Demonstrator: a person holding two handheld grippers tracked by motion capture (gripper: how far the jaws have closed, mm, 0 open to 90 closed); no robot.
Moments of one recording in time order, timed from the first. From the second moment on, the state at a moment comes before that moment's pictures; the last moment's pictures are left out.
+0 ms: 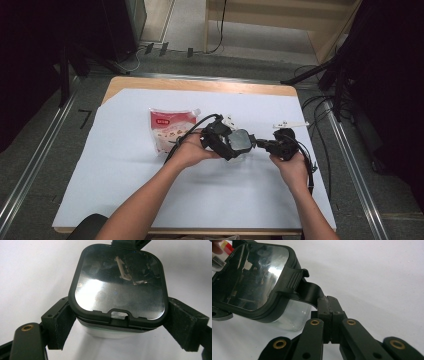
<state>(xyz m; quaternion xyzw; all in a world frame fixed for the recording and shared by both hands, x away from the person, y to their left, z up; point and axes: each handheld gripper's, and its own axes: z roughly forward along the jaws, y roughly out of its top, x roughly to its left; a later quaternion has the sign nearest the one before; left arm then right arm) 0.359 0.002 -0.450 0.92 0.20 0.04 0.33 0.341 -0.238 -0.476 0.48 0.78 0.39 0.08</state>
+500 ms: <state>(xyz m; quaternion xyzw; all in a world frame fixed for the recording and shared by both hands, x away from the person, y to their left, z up) 0.359 0.002 -0.450 0.92 0.20 0.05 0.33 0.340 -0.236 -0.475 0.48 0.78 0.39 0.08</state>
